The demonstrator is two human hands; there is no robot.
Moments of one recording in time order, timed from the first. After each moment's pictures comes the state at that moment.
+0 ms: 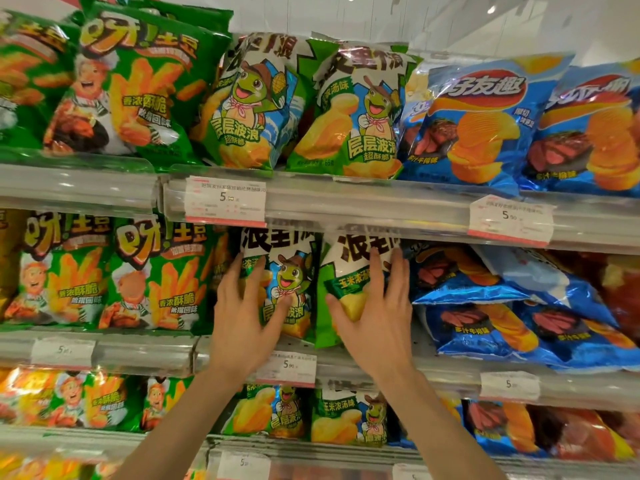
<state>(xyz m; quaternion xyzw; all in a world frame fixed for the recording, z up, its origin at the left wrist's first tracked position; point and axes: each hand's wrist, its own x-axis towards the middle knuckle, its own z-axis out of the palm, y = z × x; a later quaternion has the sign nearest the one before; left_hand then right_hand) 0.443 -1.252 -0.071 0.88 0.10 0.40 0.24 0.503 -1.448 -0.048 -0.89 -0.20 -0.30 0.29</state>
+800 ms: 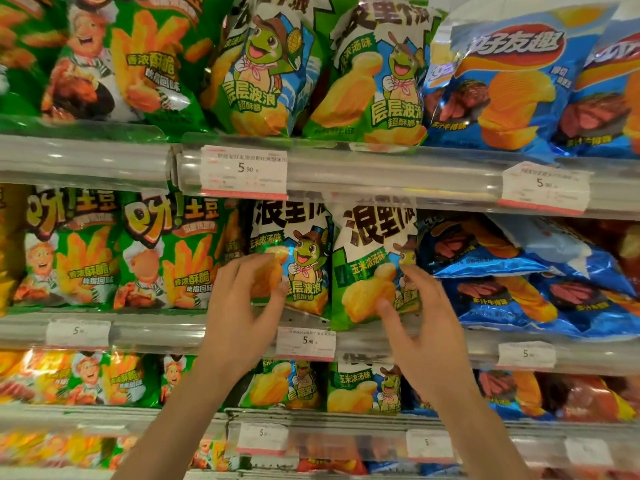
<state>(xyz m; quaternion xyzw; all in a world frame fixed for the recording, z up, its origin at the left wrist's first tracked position) 0.396 -1.243 -0.053 0.85 0.02 0.41 0.33 0.447 -1.489 -0.049 -0.85 -0.21 -0.21 0.43</state>
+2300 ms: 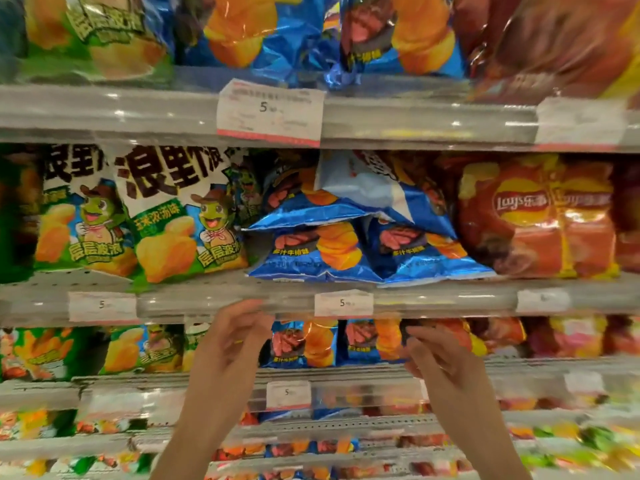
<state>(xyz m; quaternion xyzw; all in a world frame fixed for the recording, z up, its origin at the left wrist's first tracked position) 0.397 -1.527 -0.094 0.75 0.14 0.23 0.60 0.457 -1.782 -0.113 -0.80 -0.03 -0.04 0.60</state>
